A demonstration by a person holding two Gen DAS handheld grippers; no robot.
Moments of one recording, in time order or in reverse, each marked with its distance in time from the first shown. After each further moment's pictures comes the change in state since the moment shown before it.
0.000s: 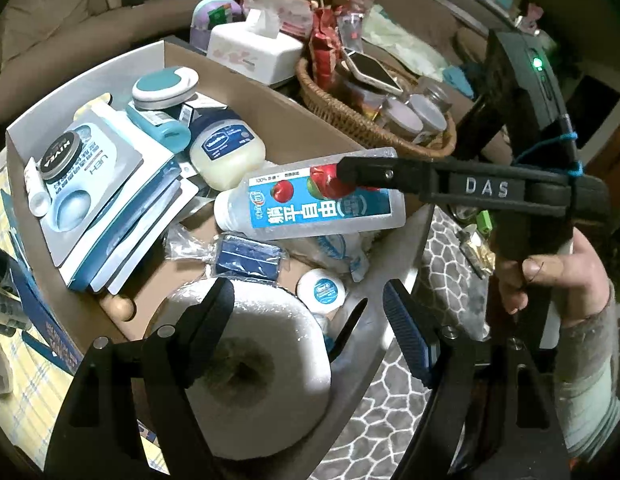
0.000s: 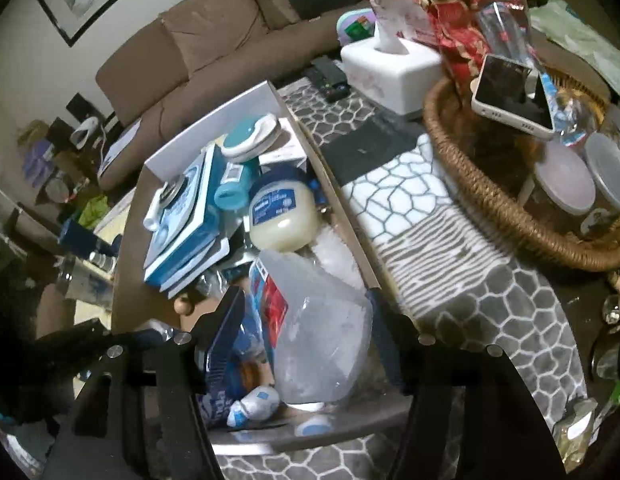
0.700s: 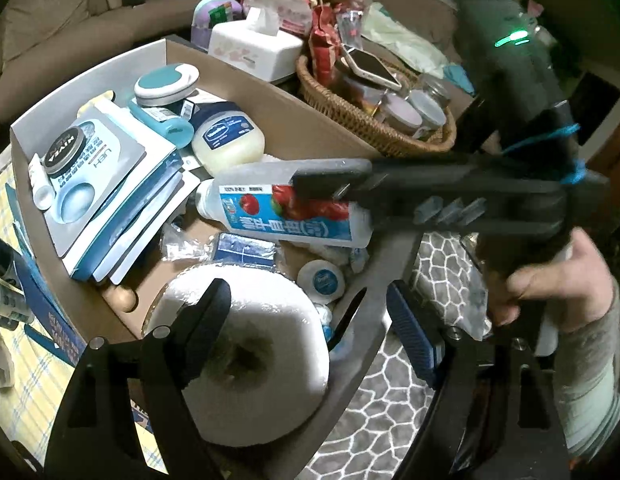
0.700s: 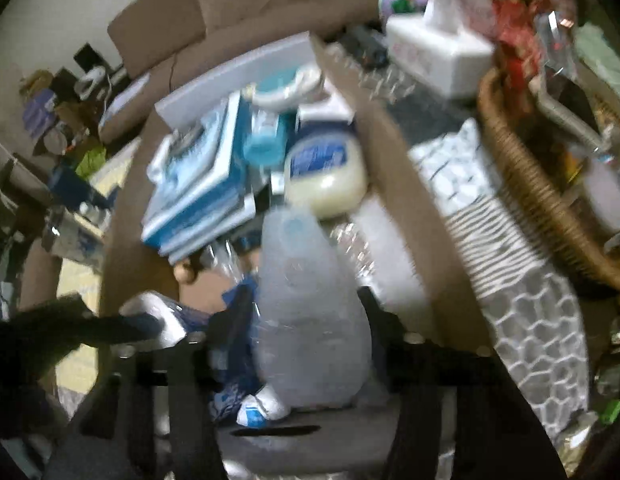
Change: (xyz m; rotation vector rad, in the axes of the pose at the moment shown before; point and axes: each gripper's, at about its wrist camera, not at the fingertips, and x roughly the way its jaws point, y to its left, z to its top) left arm -0.003 -0.003 -0.008 -0.003 0.000 0.012; right arm 0.018 0.037 -0.003 -0.091 0.050 0.005
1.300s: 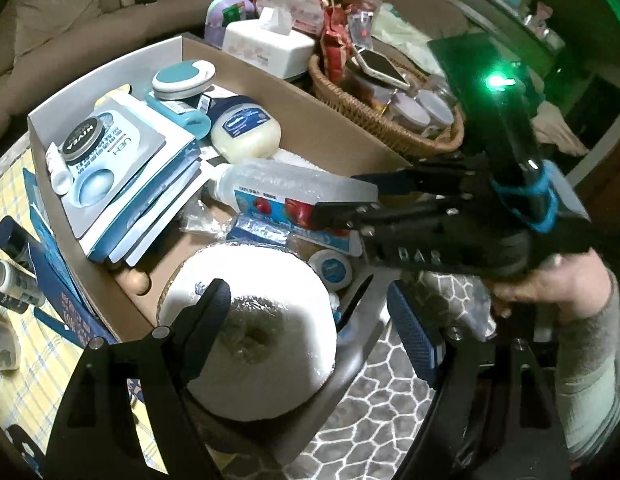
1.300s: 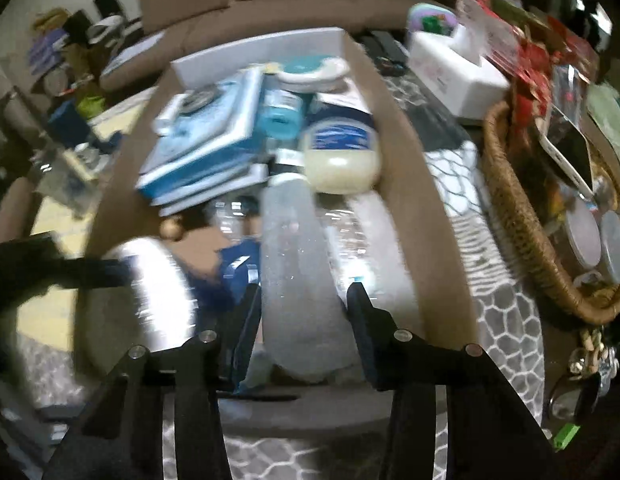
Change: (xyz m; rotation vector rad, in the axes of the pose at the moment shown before) left arm -0.013 0.001 -0.011 -0.024 -0.002 0.035; right arm 0.022 0.013 -0.015 -0.162 0.098 -0.117
